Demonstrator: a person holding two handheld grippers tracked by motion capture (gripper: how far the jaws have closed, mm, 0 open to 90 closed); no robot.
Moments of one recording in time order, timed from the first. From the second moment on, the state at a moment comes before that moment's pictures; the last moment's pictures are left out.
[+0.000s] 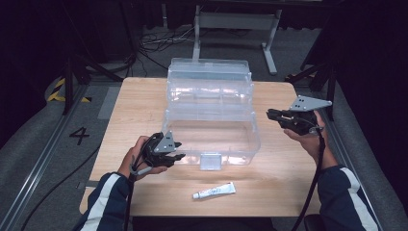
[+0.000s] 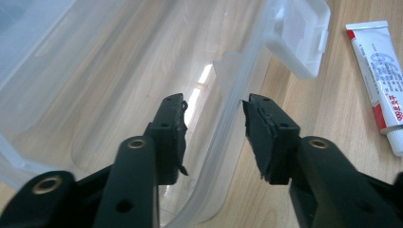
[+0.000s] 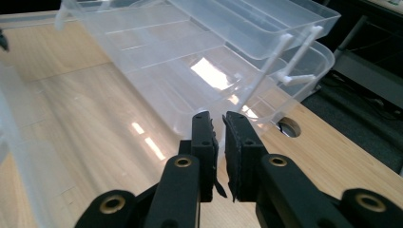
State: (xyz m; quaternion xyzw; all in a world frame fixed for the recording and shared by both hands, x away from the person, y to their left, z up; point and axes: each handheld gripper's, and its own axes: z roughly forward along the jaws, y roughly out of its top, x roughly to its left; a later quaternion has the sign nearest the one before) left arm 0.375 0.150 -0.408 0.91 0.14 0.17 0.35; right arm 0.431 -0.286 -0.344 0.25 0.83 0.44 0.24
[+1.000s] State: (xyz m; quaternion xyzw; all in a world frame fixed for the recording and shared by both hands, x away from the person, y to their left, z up) left arm 0.345 0.199 -0.398 0.87 0.22 0.23 0.37; right arm 0.395 -0.232 -0.350 0.17 0.87 0.43 0.17
